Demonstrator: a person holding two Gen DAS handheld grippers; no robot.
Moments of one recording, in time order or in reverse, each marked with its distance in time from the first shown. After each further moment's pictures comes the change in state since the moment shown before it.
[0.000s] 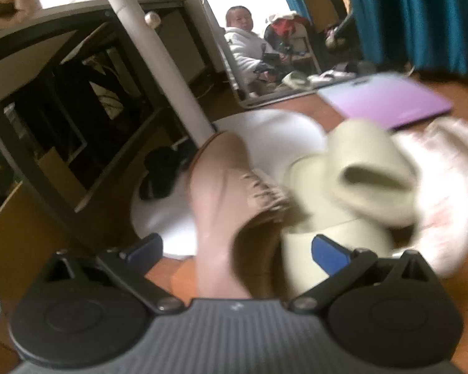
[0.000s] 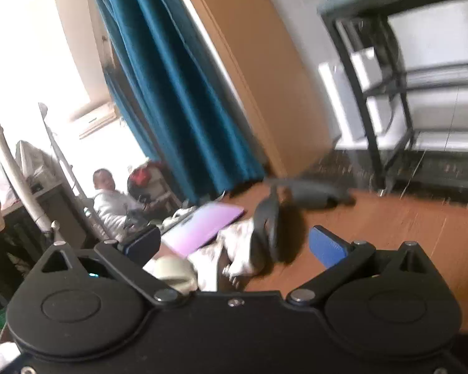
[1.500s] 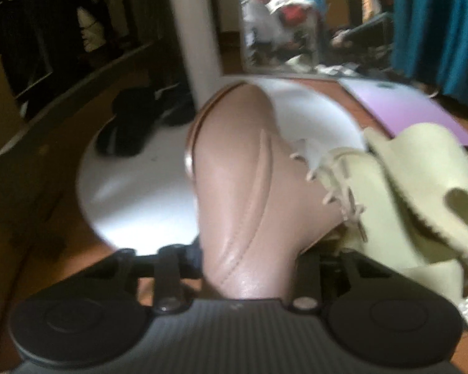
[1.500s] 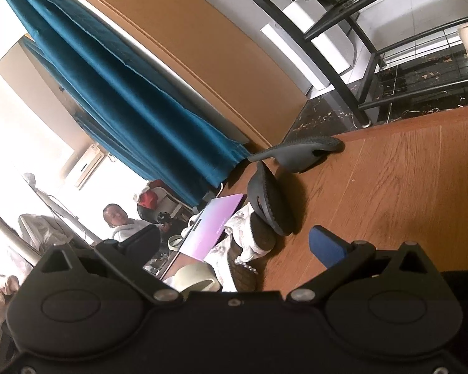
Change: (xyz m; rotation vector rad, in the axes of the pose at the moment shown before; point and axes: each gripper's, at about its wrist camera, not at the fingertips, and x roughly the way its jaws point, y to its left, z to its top) left arm 0.103 0.058 -0.010 -0.318 0.138 -0.238; right arm 0.016 -0.067 -0.013 0.367 0.018 0.012
